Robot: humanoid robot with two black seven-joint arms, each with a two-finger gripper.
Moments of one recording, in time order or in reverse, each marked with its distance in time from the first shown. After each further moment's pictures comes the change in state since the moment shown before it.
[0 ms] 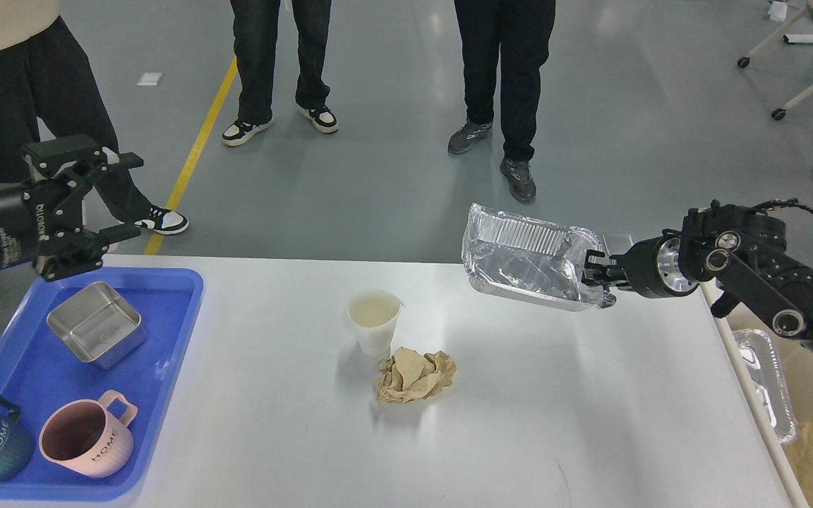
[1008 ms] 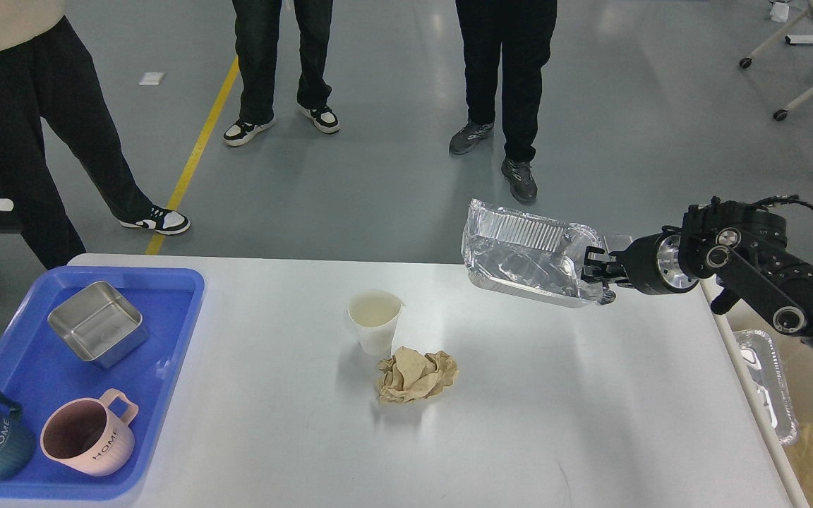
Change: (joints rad) left arm -0.004 0.443 0.066 -0.164 0.155 -0.192 -0.024; right arm 0.008 -0.001 0.000 0.000 0.002 0.001 0.000
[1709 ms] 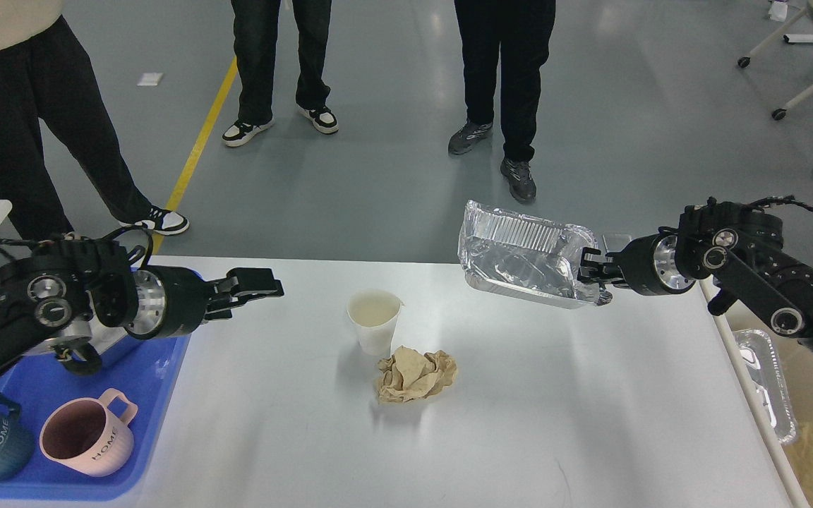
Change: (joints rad) left arm -0.148 -0.956 0.174 0.138 0.593 0.280 0.361; right arm -0.002 0.002 0.002 0.012 0.000 0.000 -0.001
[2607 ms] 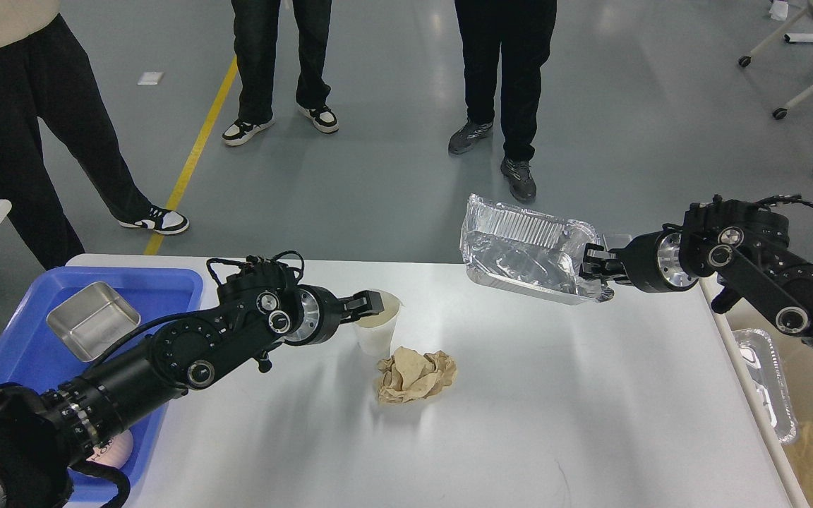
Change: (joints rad) left arm -0.080 -0.556 0.071 0.587 0.248 0.044 -0.031; right arm -0.005 -0.006 0.022 0.007 0.000 -0.002 0.002
